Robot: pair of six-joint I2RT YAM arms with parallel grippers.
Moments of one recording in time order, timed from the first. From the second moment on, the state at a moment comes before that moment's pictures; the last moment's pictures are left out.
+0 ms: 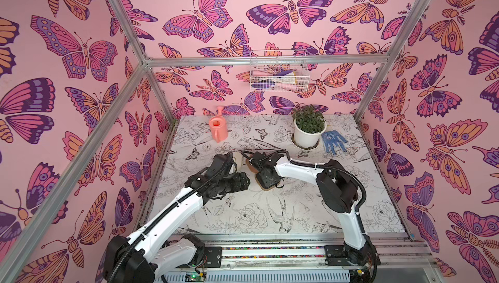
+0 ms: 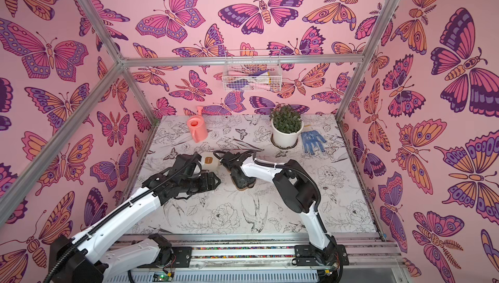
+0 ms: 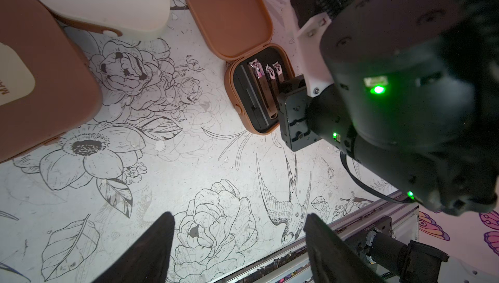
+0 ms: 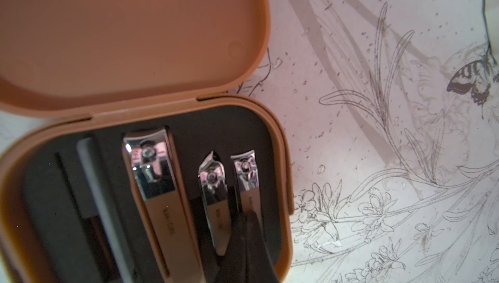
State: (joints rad) left arm -0.54 1.10 0.87 -0.68 0.18 -0.67; right arm 0.86 2.14 1.55 -0.84 0.39 0.45
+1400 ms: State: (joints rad) left arm -0.52 1.07 1.05 -0.75 0.11 -0.61; right arm 0.78 1.87 1.23 -0.55 0.10 0.77
